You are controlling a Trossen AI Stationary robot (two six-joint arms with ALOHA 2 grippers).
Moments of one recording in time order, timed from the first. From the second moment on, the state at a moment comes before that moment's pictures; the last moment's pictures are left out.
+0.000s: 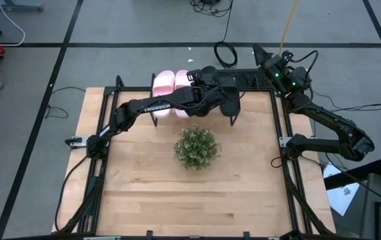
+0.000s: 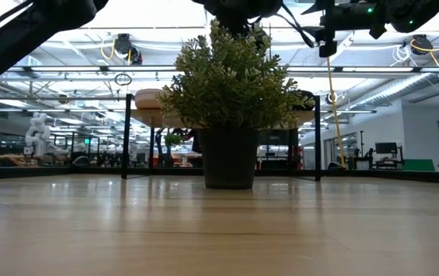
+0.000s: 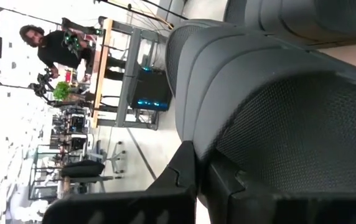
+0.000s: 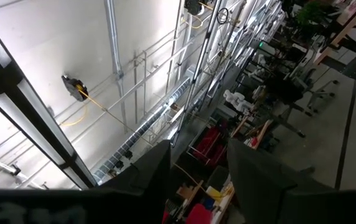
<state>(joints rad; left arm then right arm) 0.21 2.29 2.36 -1.04 -1.02 0.30 -0.84 1.05 0.75 0.72 0.02 1.07</state>
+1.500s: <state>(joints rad) 0.22 2.29 2.36 -1.00 -0.98 0.31 -0.84 1.05 0.75 0.72 0.02 1.09</state>
